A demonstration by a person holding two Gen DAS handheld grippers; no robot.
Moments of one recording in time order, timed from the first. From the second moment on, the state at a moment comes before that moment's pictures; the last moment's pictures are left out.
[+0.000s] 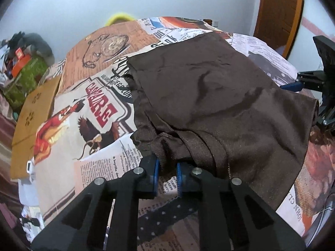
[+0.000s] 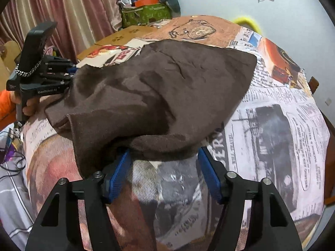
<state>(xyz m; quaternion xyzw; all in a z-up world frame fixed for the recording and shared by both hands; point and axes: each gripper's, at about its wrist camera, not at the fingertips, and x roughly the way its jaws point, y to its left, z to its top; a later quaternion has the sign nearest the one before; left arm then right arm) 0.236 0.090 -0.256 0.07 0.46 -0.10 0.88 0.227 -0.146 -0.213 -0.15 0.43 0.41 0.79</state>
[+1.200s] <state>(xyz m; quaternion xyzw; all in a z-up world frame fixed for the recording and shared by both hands) 0.226 0.096 -0.265 0.05 0.51 -0.04 0.86 0.261 -0.155 -0.192 -0.10 0.41 0.38 0.82</state>
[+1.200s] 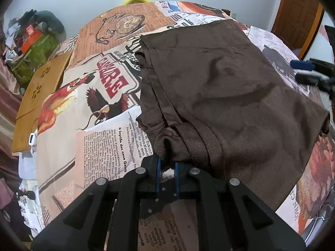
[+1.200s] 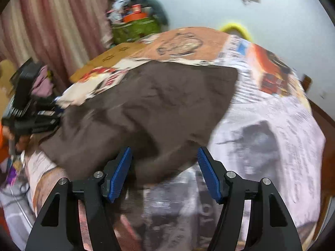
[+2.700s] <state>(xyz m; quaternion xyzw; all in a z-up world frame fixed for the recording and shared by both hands) 0.133 0.080 -0.243 0.05 0.53 -0.03 0.85 0.177 -0.134 -0.202 -0.19 0.42 0.36 0.81</state>
